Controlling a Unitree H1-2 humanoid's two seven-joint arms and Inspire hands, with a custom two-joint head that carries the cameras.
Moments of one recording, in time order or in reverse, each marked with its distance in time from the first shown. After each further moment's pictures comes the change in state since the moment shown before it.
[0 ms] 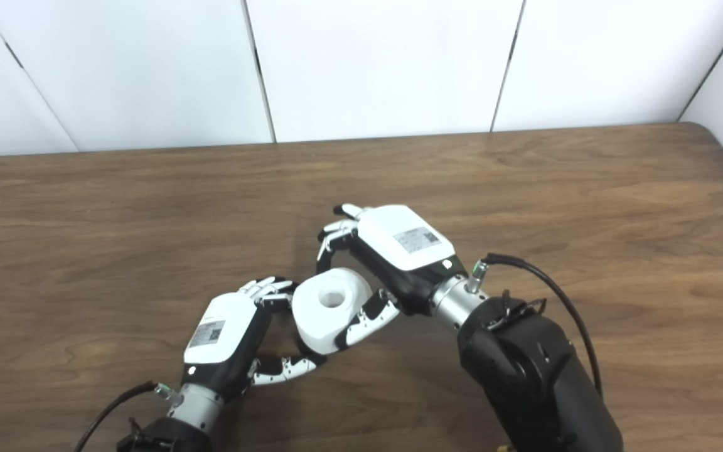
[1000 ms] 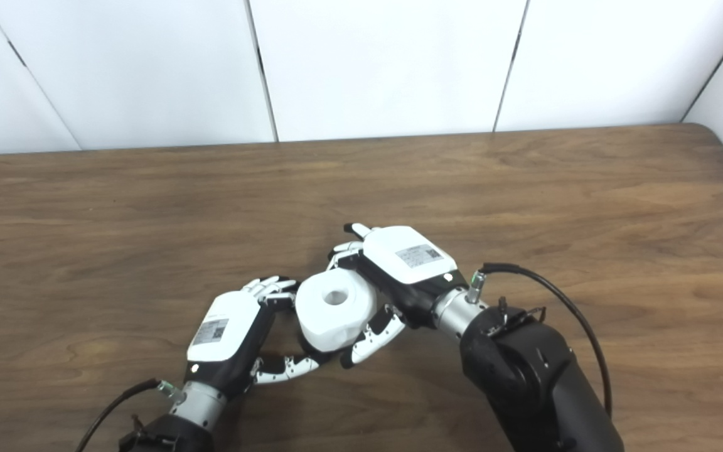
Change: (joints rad) left arm -0.007 -0.001 0.000 0.007 0.000 -0.008 -0.001; right arm 0.020 0.010 -0.017 0.006 -0.006 0.000 0.019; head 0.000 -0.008
